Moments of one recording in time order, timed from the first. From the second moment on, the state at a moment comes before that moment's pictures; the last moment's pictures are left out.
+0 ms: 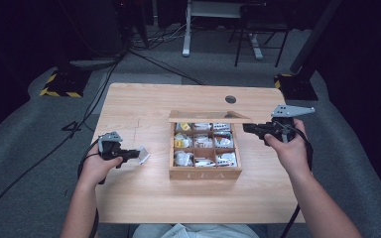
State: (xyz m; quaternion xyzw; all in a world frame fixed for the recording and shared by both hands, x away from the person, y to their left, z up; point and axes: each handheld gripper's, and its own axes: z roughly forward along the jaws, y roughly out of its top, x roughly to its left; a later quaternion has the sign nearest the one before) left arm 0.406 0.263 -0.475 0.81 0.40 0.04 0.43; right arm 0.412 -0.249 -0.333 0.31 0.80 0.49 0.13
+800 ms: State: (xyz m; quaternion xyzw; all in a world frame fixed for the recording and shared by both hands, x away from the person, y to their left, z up) left arm 0.383 0.240 -0.436 0.81 0.37 0.10 0.45; right arm 0.413 -0.250 -0.332 0.31 0.80 0.49 0.13
